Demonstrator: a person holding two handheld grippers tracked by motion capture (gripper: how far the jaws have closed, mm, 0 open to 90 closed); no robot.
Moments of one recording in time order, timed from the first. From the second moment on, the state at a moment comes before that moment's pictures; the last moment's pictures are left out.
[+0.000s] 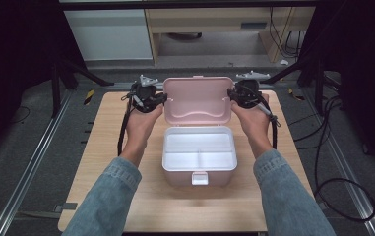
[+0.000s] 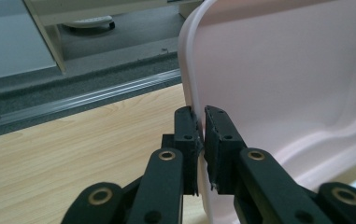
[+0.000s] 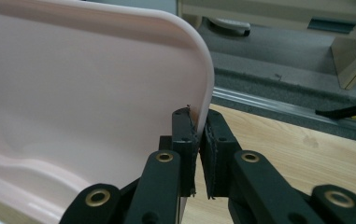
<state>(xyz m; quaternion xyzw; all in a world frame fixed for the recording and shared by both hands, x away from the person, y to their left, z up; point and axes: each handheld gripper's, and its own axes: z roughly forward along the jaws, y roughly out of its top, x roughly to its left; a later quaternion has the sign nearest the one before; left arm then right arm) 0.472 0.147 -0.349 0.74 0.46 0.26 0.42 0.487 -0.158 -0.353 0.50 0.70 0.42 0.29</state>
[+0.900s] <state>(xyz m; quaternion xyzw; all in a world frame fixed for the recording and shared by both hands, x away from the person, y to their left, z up) 0.387 0.180 -0.386 0.75 0.42 0.25 0.46 0.385 -0.175 -0.361 0.43 0.71 0.48 0.29</state>
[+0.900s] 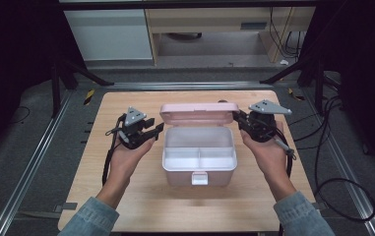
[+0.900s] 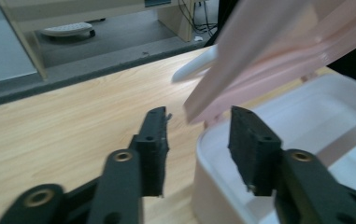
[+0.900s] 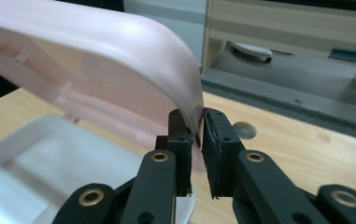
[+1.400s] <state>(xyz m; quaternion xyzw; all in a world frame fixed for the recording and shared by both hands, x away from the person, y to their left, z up) 0.372 0.226 -0.415 0.73 0.46 0.28 0.42 0.330 -0.213 -0.416 0.47 0.72 0.44 0.25</state>
